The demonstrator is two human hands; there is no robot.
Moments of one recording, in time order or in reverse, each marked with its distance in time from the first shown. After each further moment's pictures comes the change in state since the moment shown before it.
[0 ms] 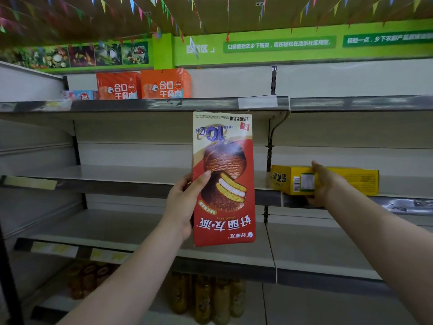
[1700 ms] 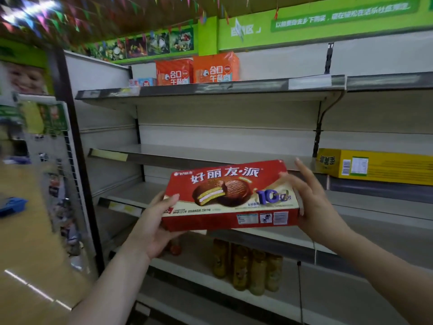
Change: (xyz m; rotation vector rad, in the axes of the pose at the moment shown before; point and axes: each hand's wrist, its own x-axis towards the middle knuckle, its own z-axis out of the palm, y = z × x) left_hand -0.102 0.006 -0.134 -0.136 0.252 -0.166; right_hand -0.217 0.092 -0.002 -0.915 -0.862 -1.327
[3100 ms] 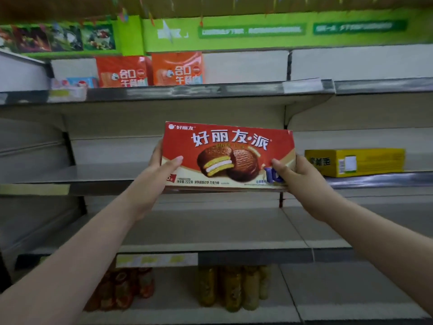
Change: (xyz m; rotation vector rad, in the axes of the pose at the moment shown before) left_hand 0.127 0.105 0.019 0.521 -0.451 0.312; right_hand 0.104 -0.065 0.031 0.401 0.306 0.799
